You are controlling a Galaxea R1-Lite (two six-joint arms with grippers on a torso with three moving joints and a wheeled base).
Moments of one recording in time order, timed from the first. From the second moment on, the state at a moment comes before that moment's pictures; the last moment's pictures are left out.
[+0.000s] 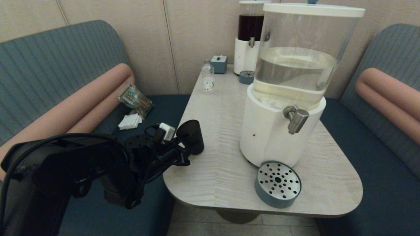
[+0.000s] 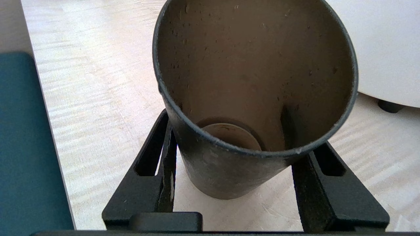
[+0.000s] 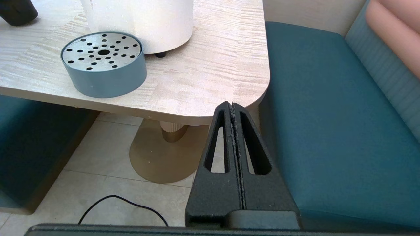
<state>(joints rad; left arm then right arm) -0.26 2.39 -0.87 -1.53 -0.42 0.01 -0.01 0.00 0.00 -0.03 0.01 -0.05</state>
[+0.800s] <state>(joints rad) -0.26 2.38 -0.87 -1.52 -0.42 0.01 -0.01 0.00 0.00 -0.03 0.01 -0.05</state>
